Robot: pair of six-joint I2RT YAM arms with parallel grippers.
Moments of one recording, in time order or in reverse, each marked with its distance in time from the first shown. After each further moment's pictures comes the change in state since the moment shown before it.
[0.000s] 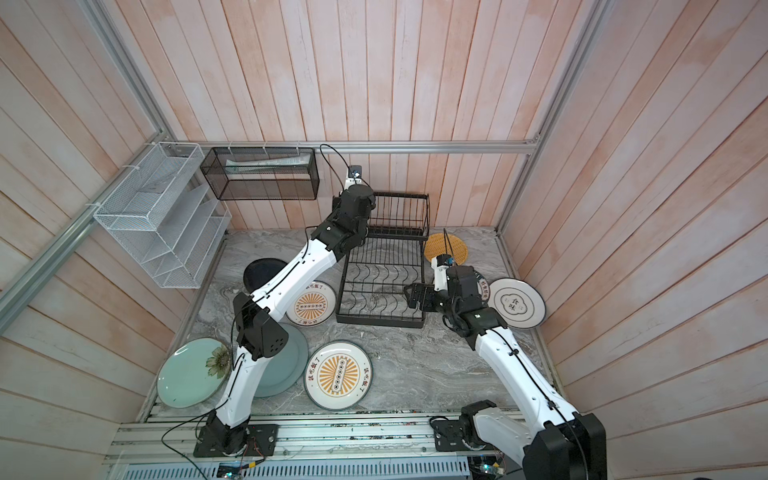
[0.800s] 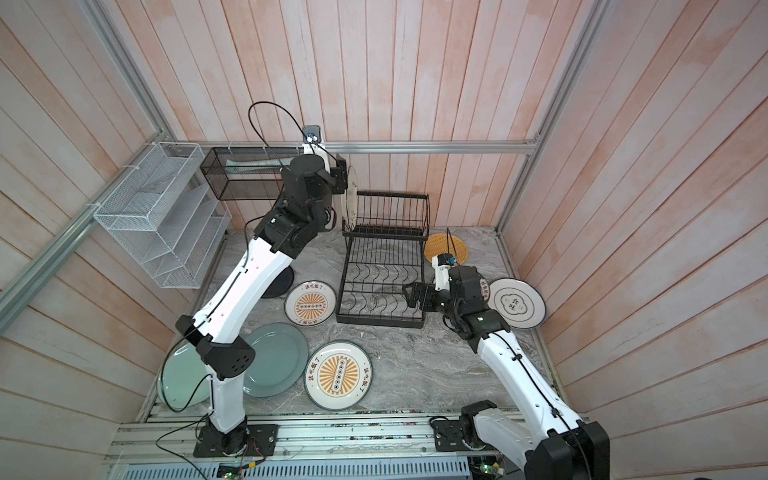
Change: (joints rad) left arm 0.000 -0.374 -0.071 -0.077 0.169 -0.021; right arm 0.000 -0.043 -0.007 0.020 -0.066 0.039
